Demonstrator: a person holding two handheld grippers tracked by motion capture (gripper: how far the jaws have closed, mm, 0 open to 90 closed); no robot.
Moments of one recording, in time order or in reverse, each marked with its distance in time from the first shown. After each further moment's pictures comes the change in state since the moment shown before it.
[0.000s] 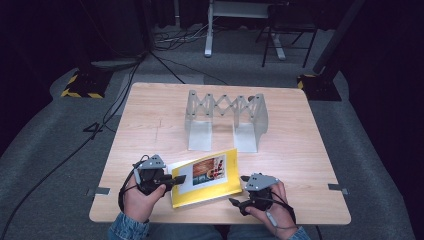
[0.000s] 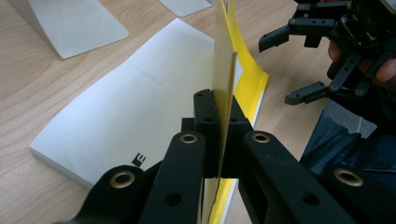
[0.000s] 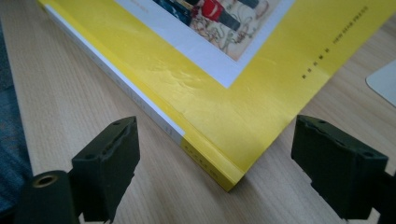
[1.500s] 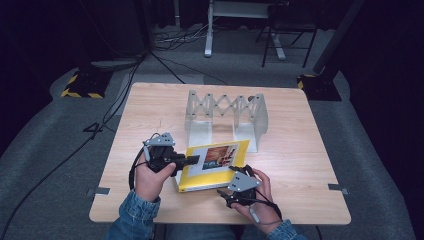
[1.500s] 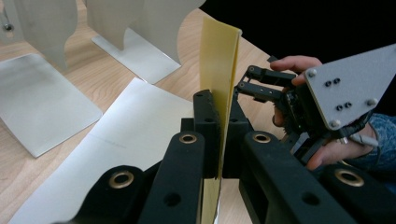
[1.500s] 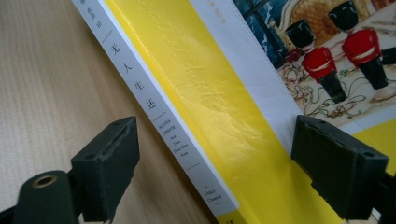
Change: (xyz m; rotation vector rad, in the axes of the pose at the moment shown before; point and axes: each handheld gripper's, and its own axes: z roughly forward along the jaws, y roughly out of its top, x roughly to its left) left arm 0.004 0.062 0.010 -0.095 -0.125 0.034; right arm 0.011 0.027 0.030 -0.051 -0.148 -0.219
